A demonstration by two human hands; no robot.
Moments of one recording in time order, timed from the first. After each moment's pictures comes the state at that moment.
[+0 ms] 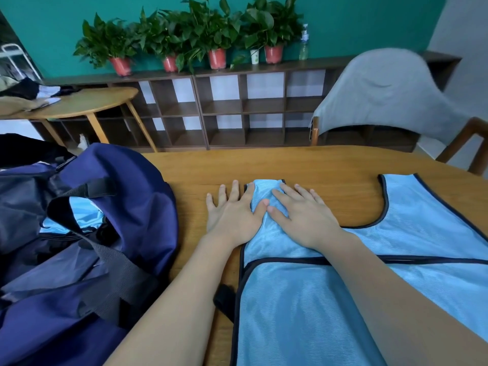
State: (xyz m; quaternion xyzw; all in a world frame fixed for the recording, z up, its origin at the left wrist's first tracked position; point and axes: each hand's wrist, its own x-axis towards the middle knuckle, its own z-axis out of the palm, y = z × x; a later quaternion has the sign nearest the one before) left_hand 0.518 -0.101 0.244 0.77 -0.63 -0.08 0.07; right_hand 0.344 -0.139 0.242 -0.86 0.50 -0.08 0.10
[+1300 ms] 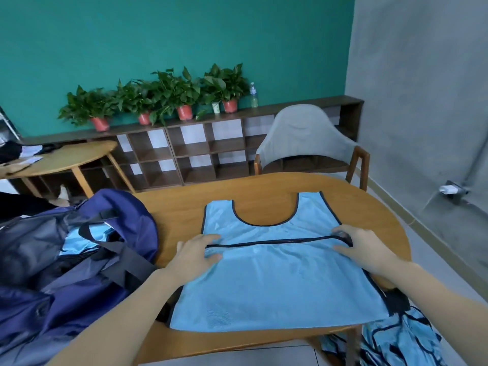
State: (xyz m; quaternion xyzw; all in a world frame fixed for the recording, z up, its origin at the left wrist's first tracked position) left_hand 0.485 0.031 0.282 0.69 -0.71 -0.09 0.10; right_hand 0.058 -0.012 0.278 -0.74 0.62 -0.17 0.19
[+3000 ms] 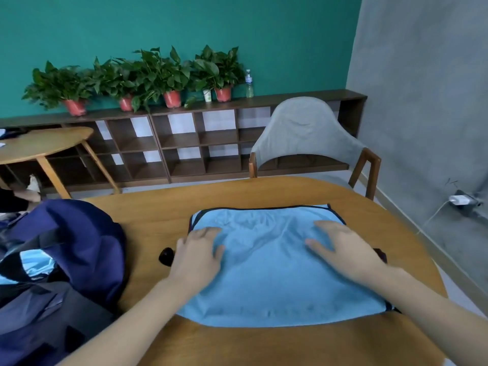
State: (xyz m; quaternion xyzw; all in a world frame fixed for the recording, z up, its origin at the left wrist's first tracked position) left_hand 0.442 -0.042 0.291 0.71 -0.69 -0.02 0.14; right_hand 0.116 -0.085 0.288 -0.77 0.60 -0.16 0.13
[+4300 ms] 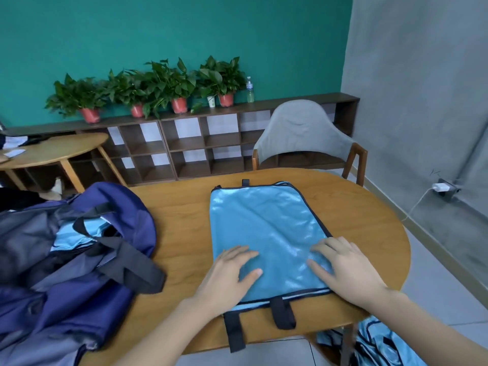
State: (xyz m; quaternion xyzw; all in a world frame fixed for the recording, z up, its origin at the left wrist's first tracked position) left_hand 0.414 0.075 0.254 0.58 -0.77 -0.15 0.24; right_hand 0.110 0.042 0.245 -0.82 0.52 -0.24 -0.06
